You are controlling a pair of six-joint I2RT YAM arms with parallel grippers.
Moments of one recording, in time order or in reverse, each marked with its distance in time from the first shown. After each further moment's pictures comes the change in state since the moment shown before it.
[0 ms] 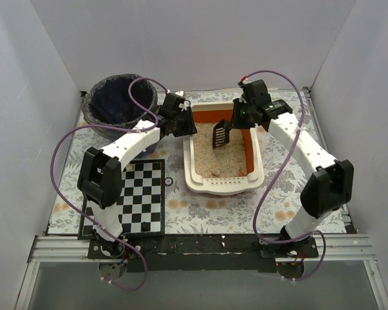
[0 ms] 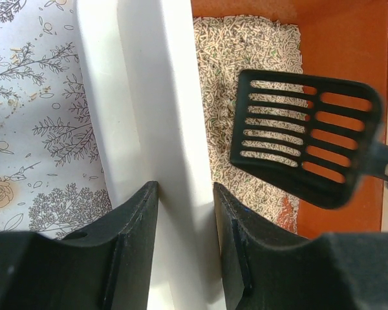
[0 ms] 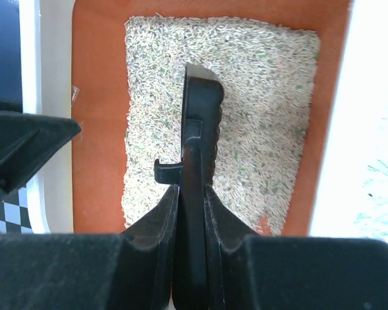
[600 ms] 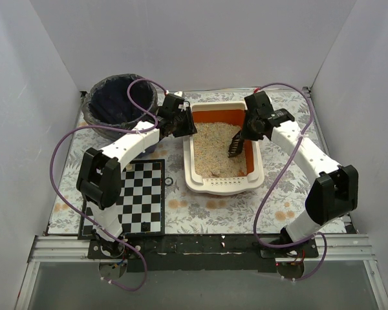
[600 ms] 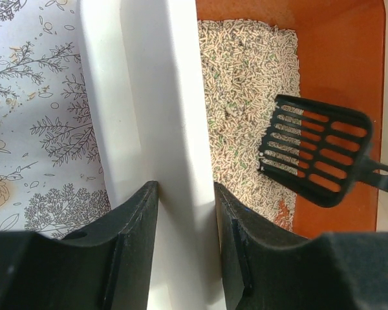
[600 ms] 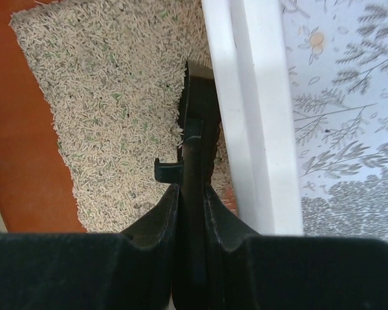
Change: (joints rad) left arm 0.000 -0.013 -0.027 0.030 -0.005 -0.022; right arm -0.012 -0.113 -0.140 -0.079 0.225 0.123
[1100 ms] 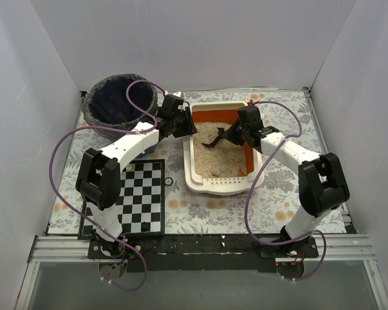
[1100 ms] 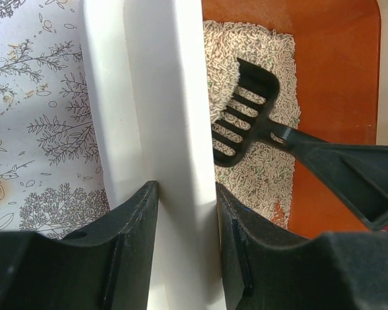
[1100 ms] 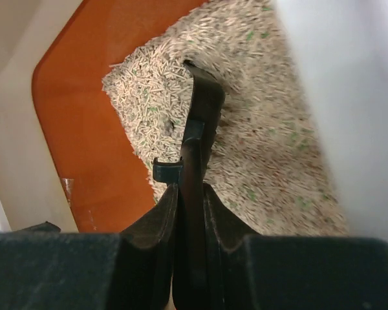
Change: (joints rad) left arm 0.002 -0.009 -0.019 0.019 0.000 -0.027; right arm 0.012 0.071 -0.293 0.523 -0.114 0.427
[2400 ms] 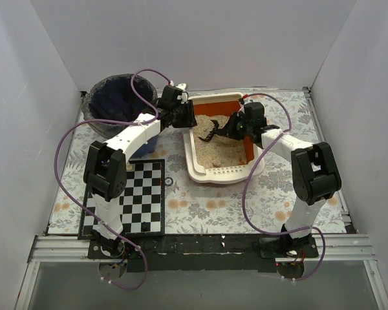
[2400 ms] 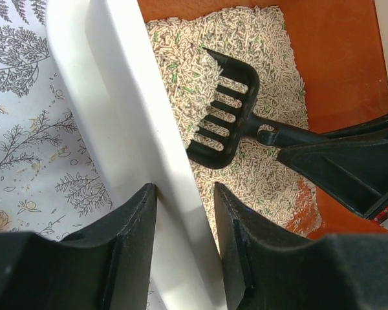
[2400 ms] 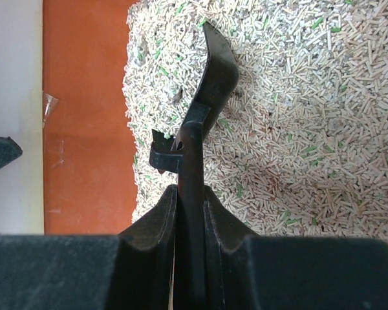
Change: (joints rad) left arm 0.047 0.117 0.161 -0.024 0.073 0.198; right arm -0.096 0.152 -0.001 0.287 -0.354 -0.394
